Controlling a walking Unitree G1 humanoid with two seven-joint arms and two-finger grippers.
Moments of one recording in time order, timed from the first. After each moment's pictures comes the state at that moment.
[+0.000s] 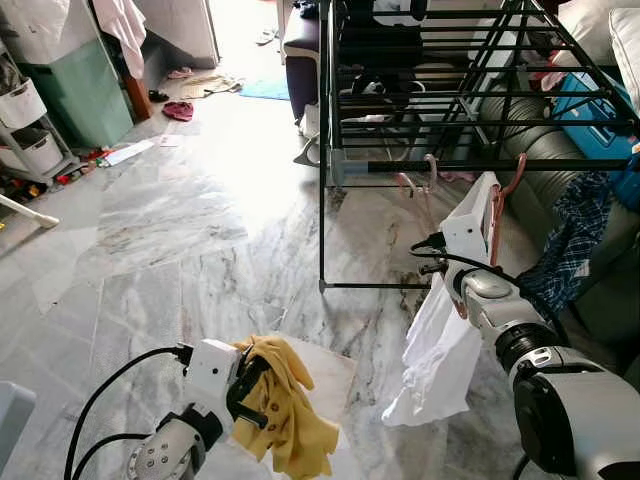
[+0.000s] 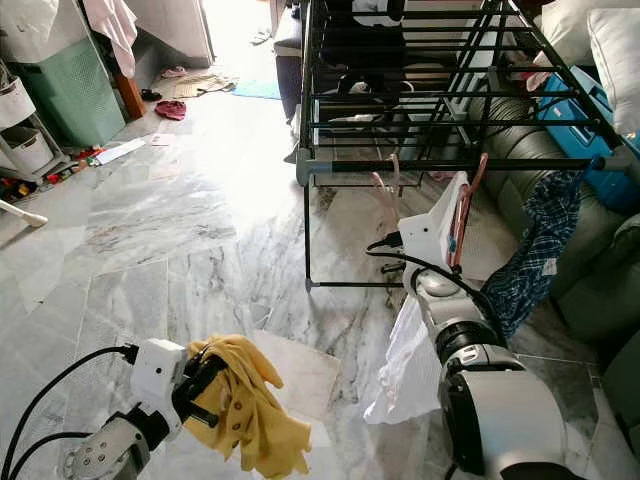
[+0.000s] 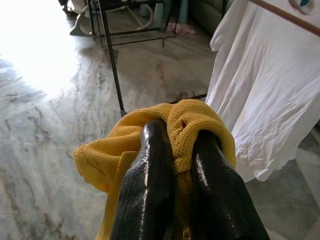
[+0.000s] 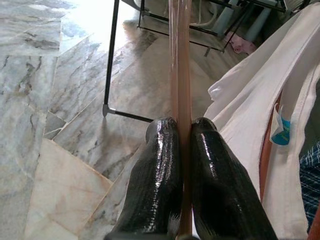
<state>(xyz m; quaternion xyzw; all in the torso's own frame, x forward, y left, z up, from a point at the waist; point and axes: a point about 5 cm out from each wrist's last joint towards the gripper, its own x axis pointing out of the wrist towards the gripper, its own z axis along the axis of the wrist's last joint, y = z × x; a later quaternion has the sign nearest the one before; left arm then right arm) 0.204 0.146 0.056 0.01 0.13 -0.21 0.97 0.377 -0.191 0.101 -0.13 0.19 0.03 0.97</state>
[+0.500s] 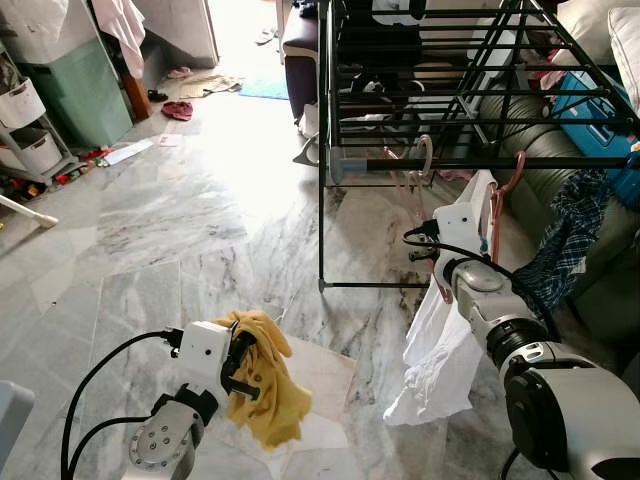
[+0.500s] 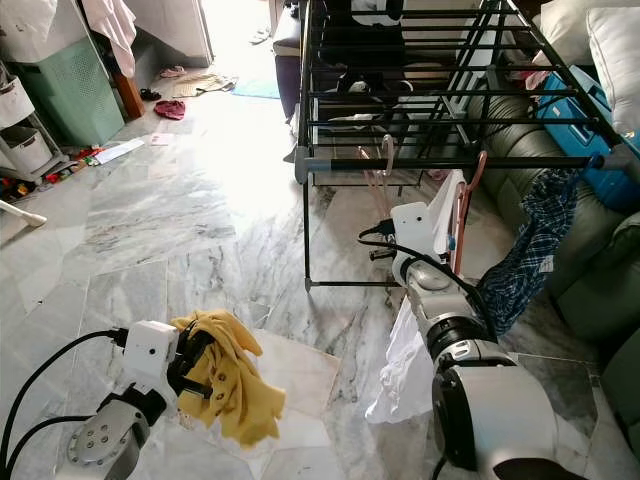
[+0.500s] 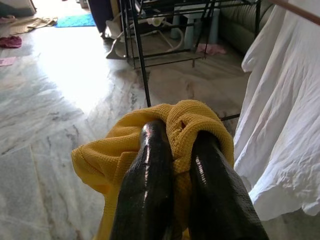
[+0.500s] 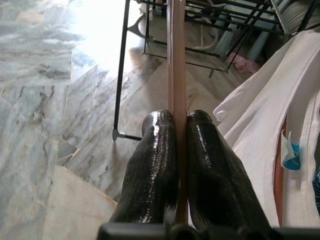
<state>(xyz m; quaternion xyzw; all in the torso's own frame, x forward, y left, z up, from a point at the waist) 0.224 0.153 0.064 0.03 0.09 -0.15 0.98 0.382 -0.177 0.111 -0.09 0.13 0.04 0.99</state>
